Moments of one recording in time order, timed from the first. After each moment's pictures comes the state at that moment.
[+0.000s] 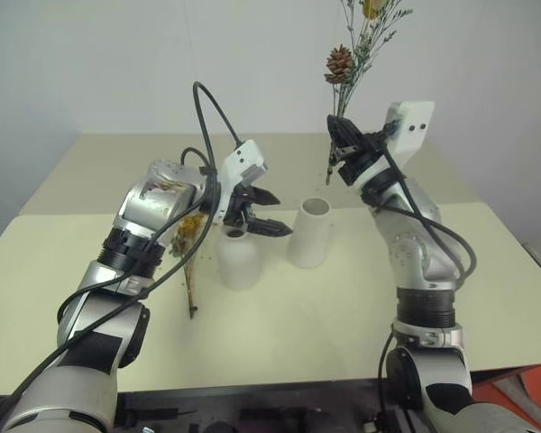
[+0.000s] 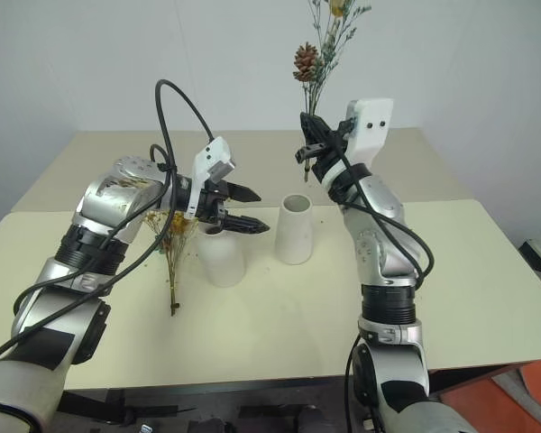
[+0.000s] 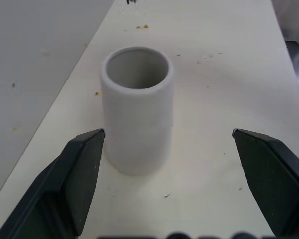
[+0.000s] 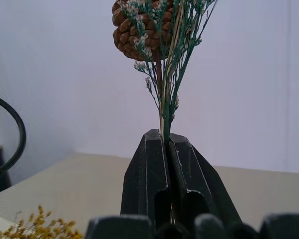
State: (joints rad) left arm -1.14 0.53 -0.26 0.34 -0.23 0.72 -1.21; right arm -0.88 -0.13 -0.17 0.01 0.35 0.37 0.32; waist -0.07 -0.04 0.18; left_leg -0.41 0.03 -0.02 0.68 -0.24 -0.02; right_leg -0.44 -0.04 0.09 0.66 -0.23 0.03
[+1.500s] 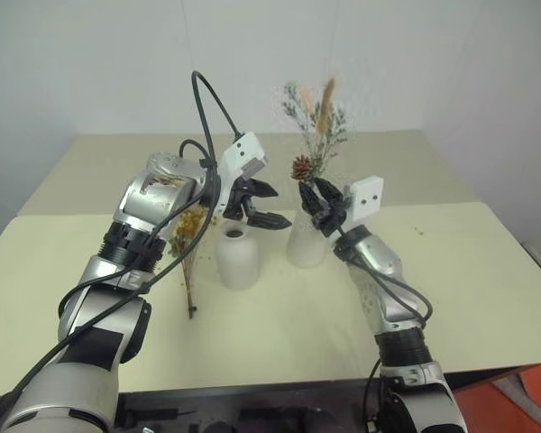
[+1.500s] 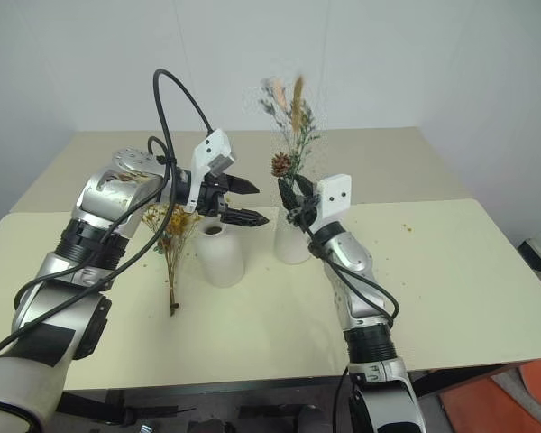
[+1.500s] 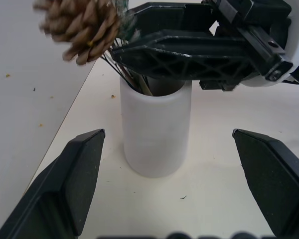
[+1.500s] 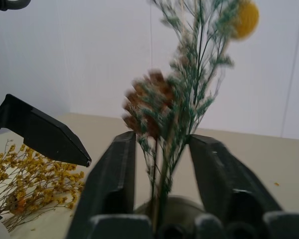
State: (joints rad) left arm -1.17 0.53 -0.26 0.36 -0.20 0.69 -1.21; right arm -0.60 -0.09 -0.02 0.08 0.21 0.06 0.32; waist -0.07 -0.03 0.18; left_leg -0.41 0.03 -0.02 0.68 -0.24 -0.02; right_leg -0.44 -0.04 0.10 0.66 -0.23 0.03
